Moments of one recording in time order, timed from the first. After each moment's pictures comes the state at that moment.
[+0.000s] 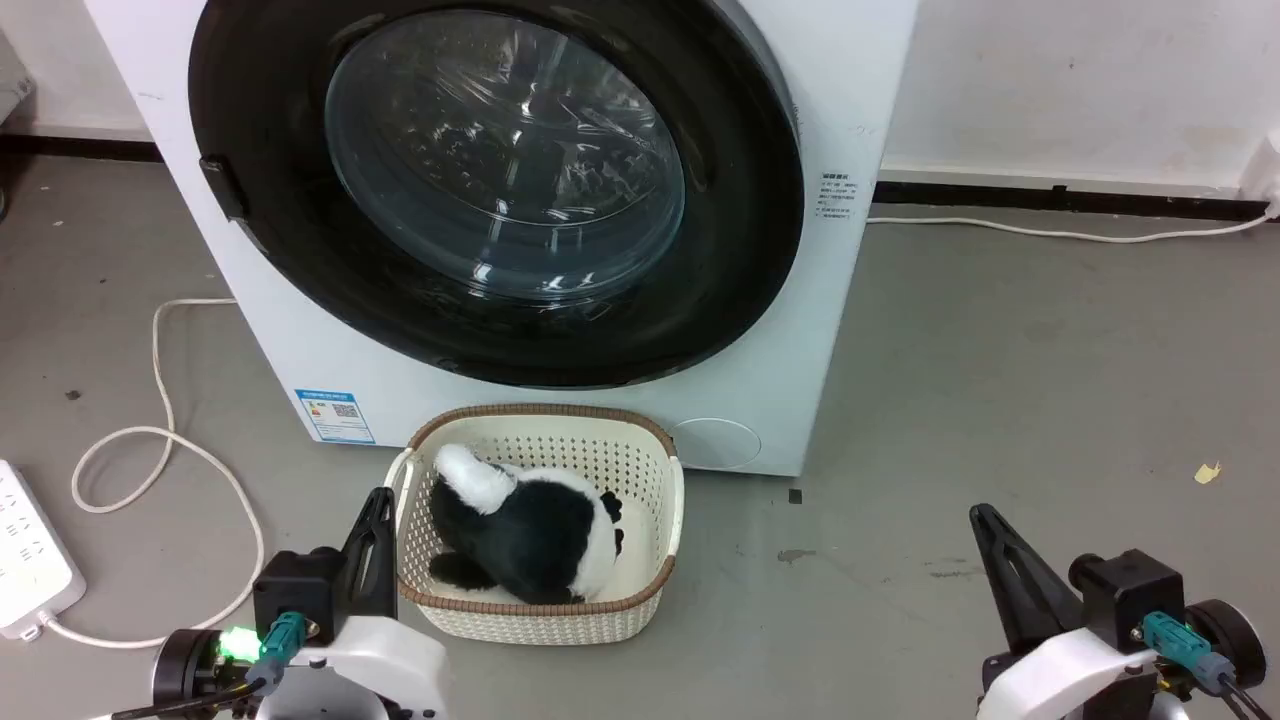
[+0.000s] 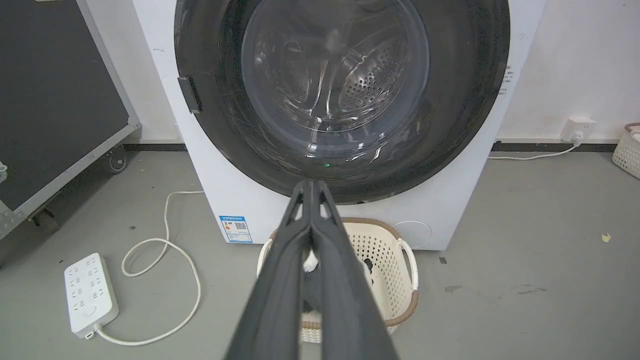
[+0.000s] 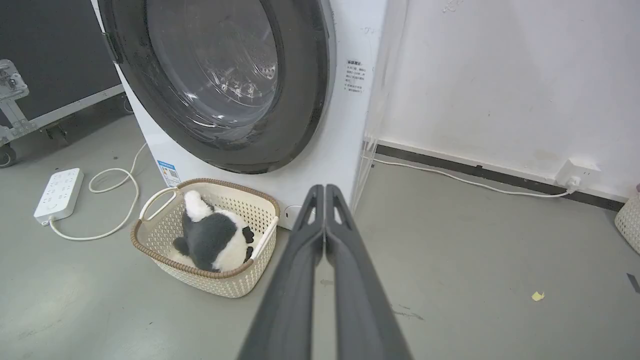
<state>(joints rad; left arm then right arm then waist) -0.01 0.05 0.00 0.00 -0.01 0.00 0.00 0.01 -0.05 0.00 0.00 0.01 0.13 0.00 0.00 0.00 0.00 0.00</state>
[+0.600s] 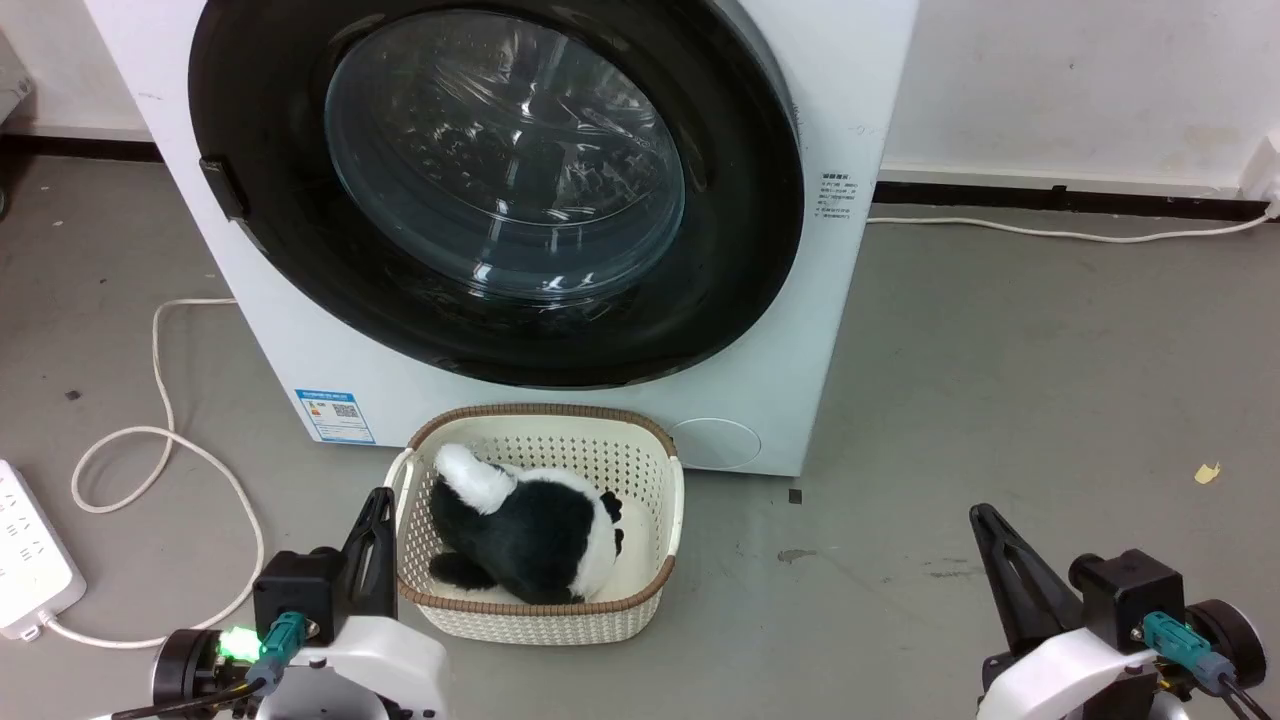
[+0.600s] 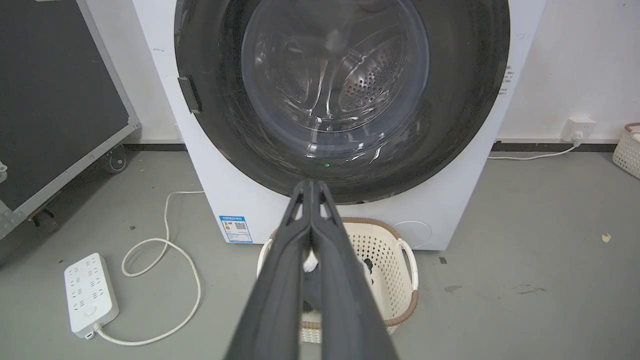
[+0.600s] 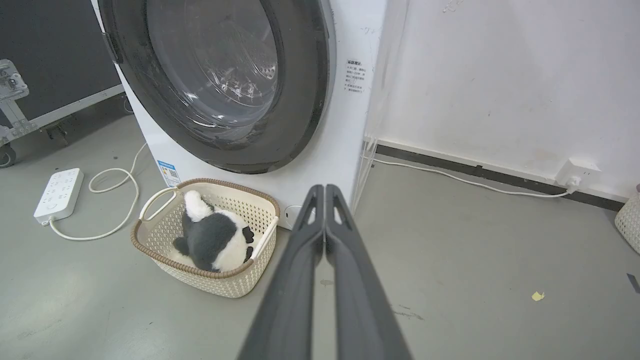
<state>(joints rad) -0.01 0.05 0.00 0.00 -0.01 0.00 0.00 0.01 -0.05 0.00 0.00 0.01 0.13 0.00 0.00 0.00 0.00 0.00</state>
